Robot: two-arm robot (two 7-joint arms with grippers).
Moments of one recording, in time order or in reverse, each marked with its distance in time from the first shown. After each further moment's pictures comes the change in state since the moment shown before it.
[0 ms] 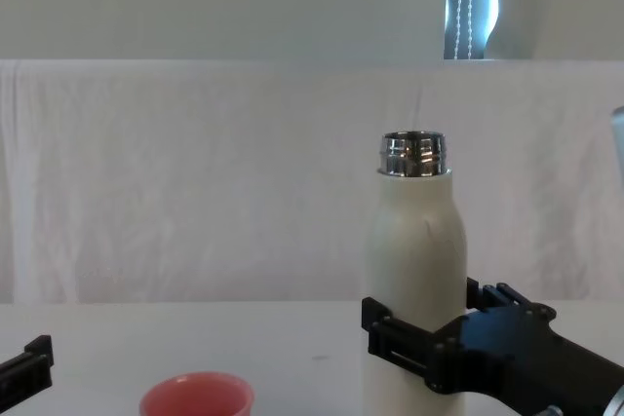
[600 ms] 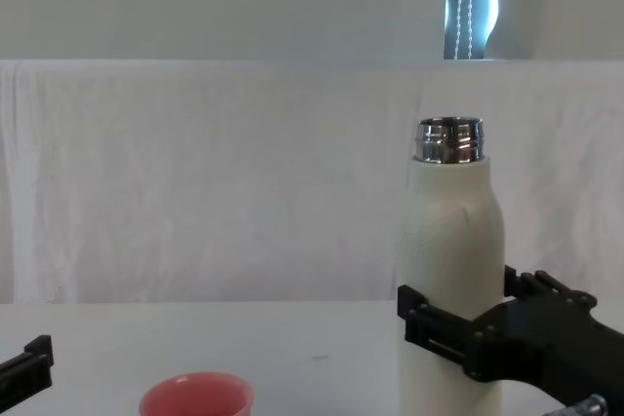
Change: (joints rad) left arm 0.000 0.000 0.000 0.000 0.000 0.000 0.000; right arm -0.033 0.008 0.043 -0.049 -0.023 0.003 -0.007
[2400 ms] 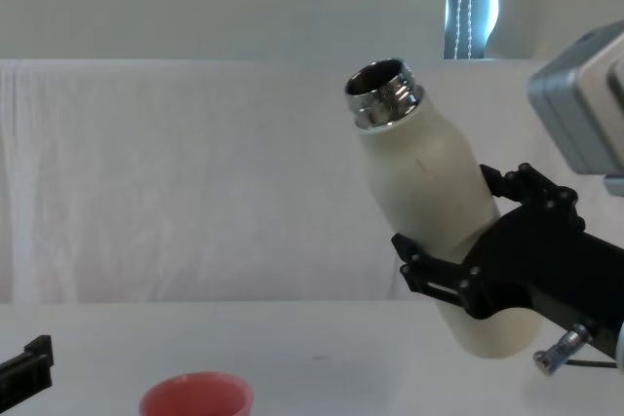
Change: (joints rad) left arm 0.000 0.000 0.000 0.000 0.000 0.000 0.000; right arm 0.098 0.076 -0.077 -0.006 -0.432 -0.074 -0.162
